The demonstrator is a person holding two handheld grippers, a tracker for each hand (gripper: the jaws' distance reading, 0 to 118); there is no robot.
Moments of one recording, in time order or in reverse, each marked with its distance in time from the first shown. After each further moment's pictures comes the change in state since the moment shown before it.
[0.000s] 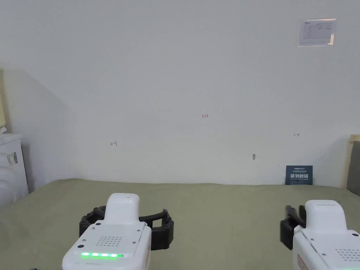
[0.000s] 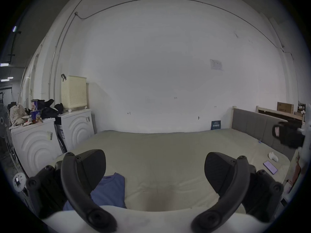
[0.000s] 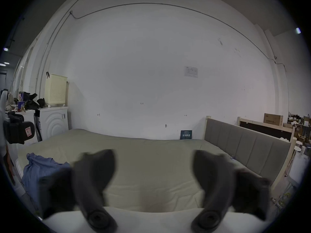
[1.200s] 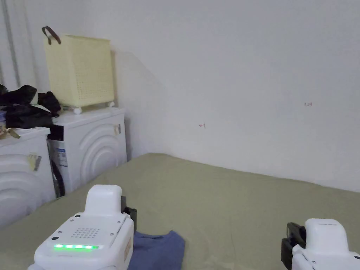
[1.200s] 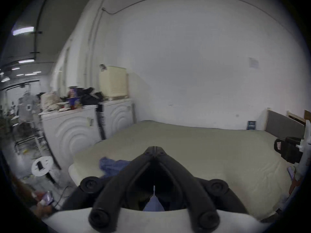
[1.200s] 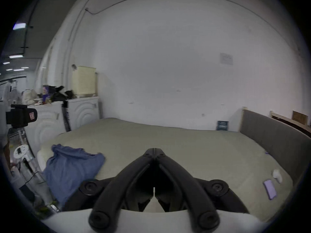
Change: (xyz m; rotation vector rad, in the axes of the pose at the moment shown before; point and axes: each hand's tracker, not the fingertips) left arm -0.166 -0.027 0.044 -0.070 0.414 0.103; right arm -0.167 -0.029 -0.024 -0.091 0.451 0.016
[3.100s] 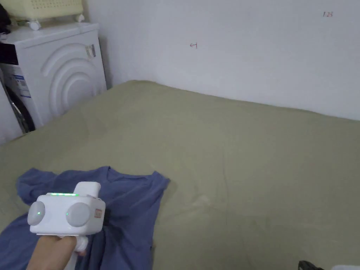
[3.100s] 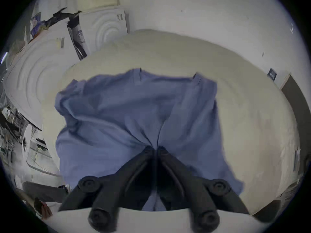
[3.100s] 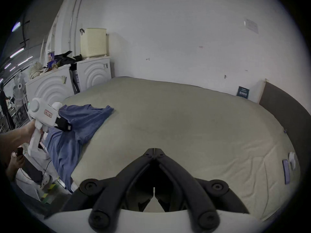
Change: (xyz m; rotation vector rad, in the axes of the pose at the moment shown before) left arm -0.011 -0.138 -0.237 -0.729 -0.102 -0.032; right arm 0.043 -0.117 -0.012 -0.361 -0.048 -0.042
